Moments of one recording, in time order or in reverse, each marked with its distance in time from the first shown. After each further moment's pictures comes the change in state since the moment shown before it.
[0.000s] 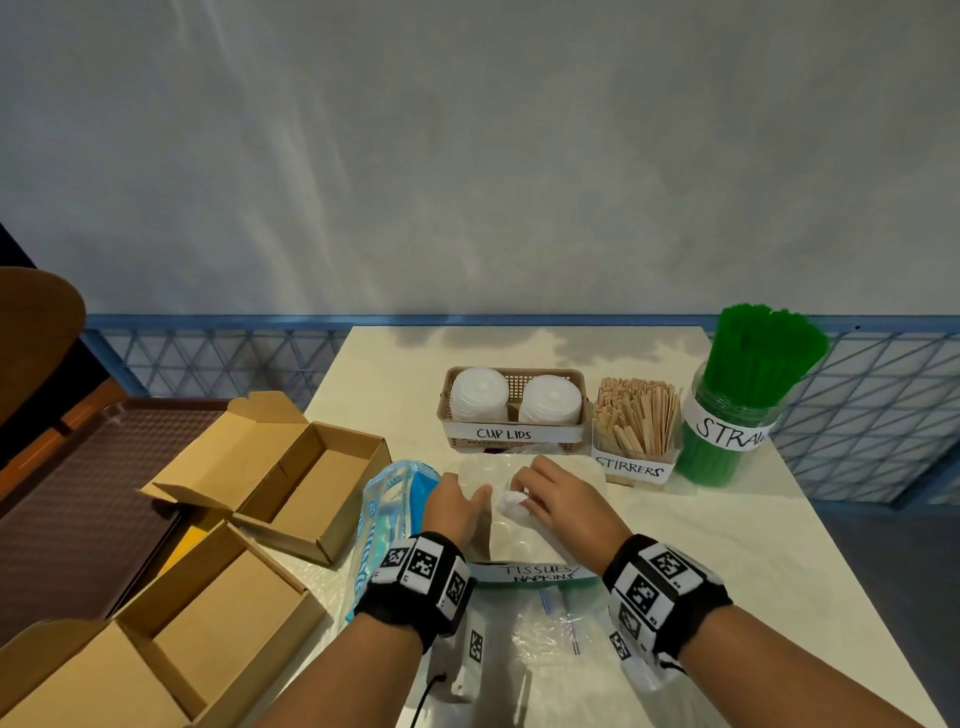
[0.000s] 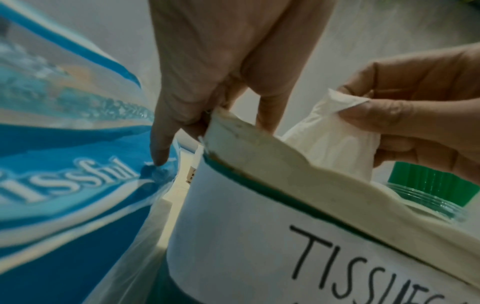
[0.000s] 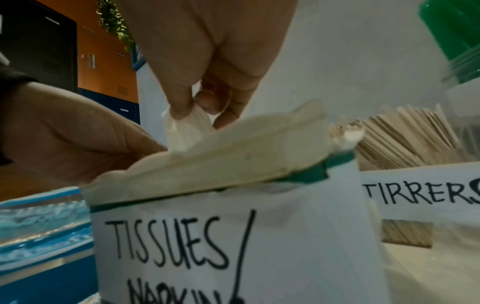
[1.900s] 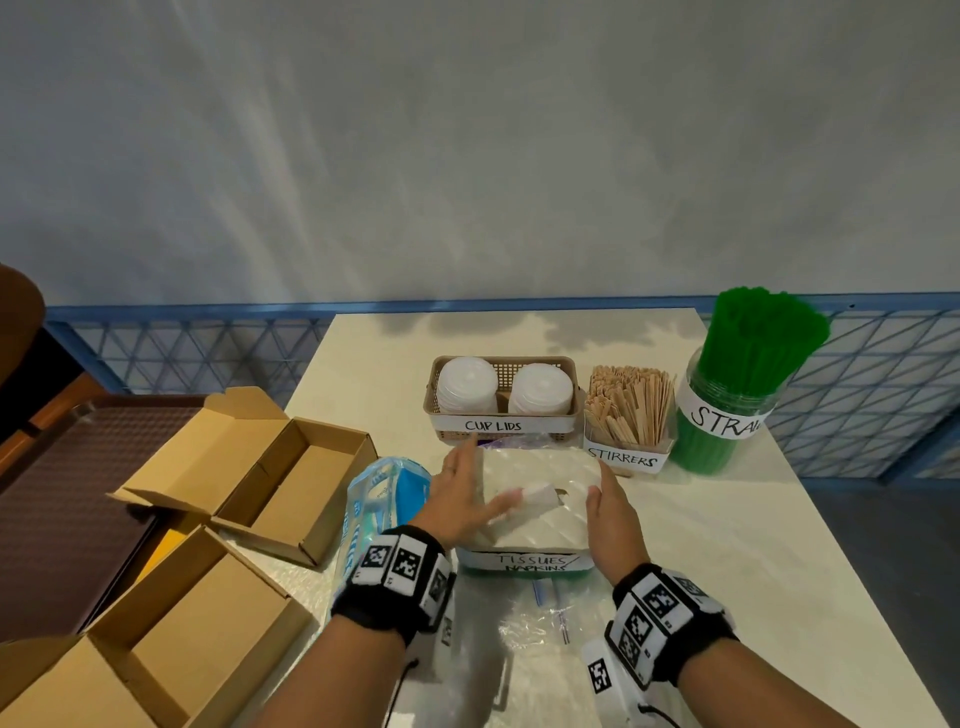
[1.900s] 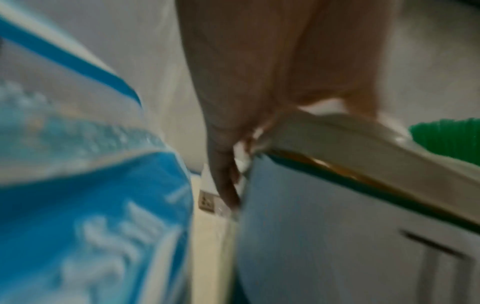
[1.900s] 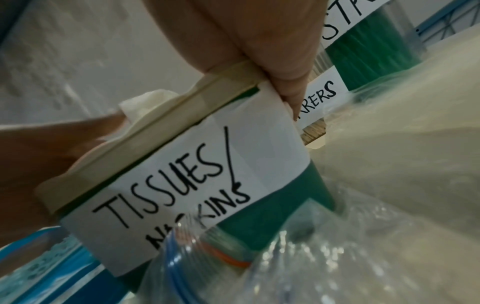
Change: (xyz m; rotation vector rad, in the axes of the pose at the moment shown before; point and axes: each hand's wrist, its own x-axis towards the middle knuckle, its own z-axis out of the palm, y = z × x) left_hand 0.029 -0.014 0.006 0.206 -0.312 0.397; right_hand -0.021 0.057 0.042 0.414 0.305 0.775
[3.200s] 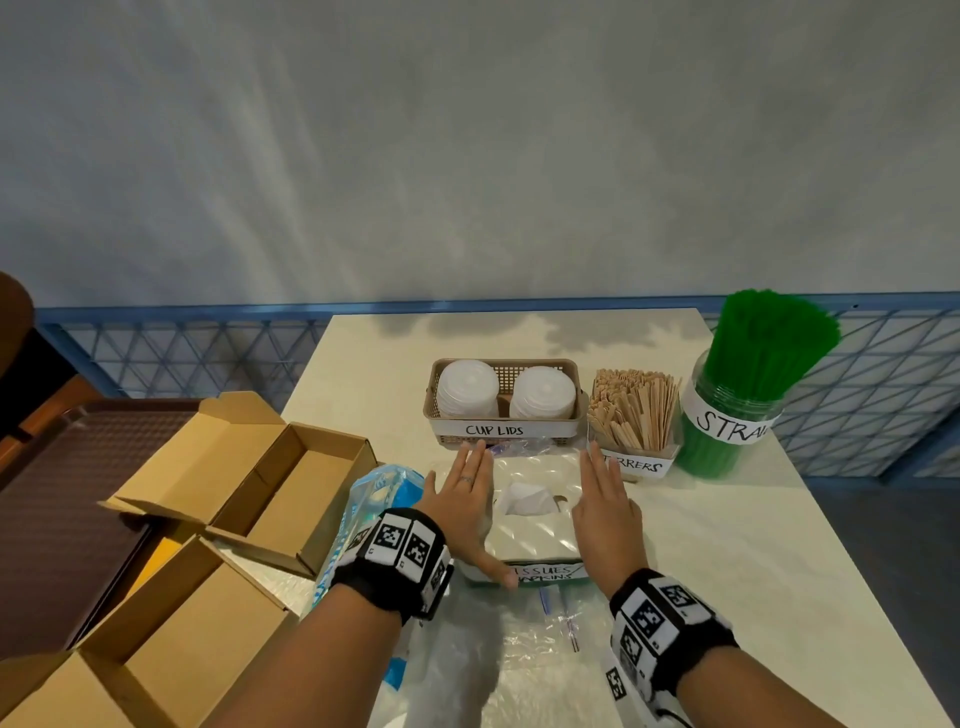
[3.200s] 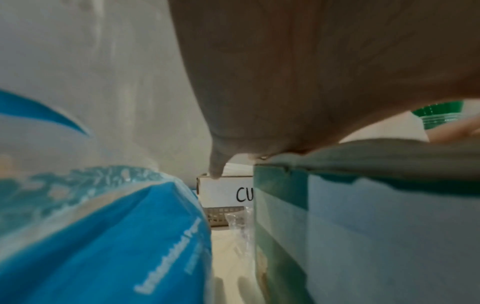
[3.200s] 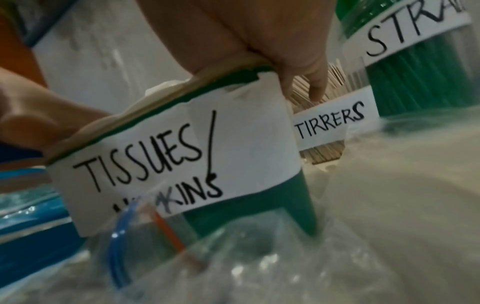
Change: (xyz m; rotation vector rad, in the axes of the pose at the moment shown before) left_hand -0.003 0.018 -0.017 0.752 -0.338 0.054; right_hand -0.003 -0.017 -0.001 -0.511 -0.086 -0.157
